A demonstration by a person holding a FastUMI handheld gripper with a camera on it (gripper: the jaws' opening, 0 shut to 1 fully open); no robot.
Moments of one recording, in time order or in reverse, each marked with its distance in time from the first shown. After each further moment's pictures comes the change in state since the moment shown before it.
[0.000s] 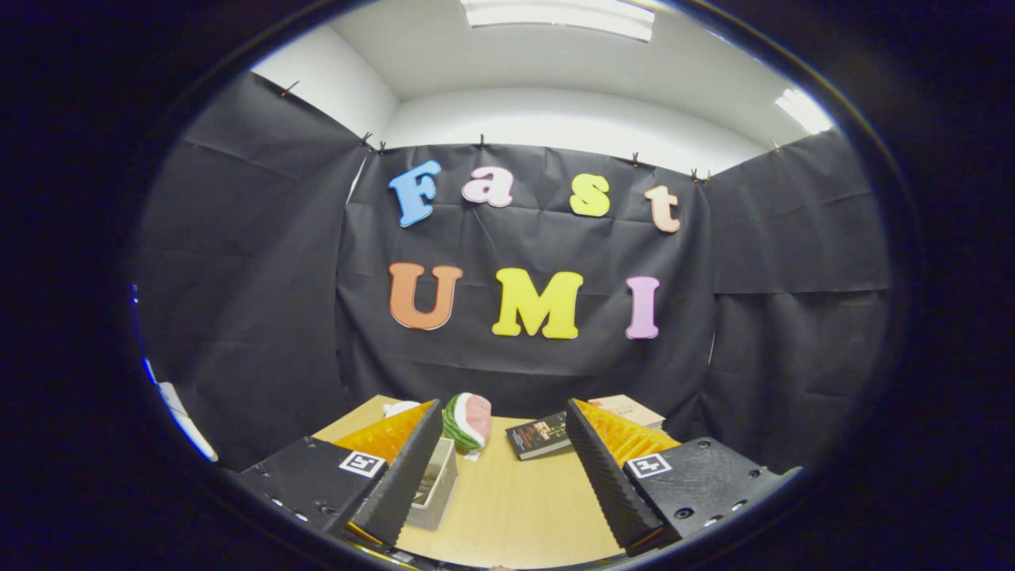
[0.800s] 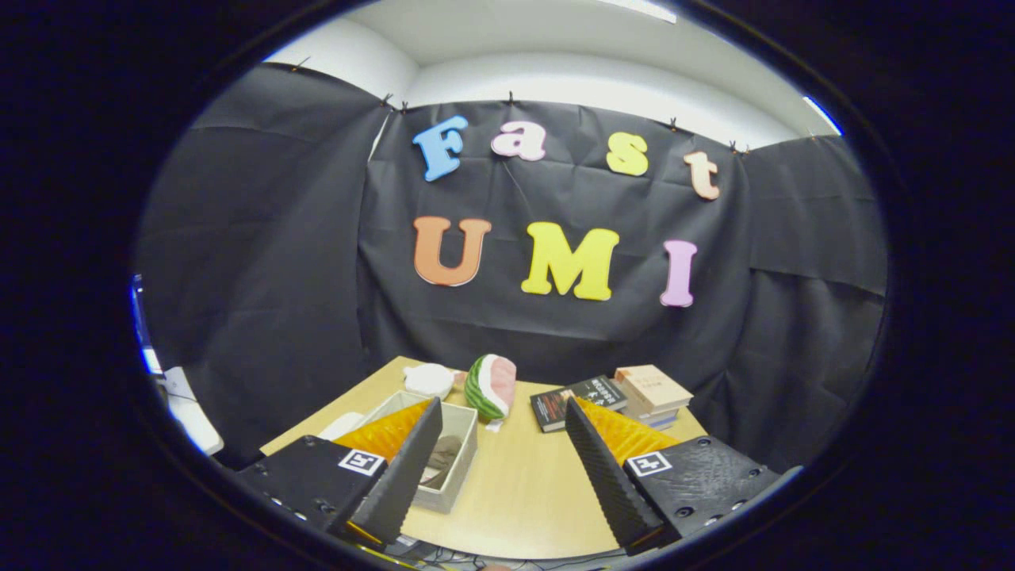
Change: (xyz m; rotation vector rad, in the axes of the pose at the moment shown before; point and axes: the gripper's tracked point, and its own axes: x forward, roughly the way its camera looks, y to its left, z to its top) arm 0.028 0.024 -0.026 -0.042 0.136 0.116
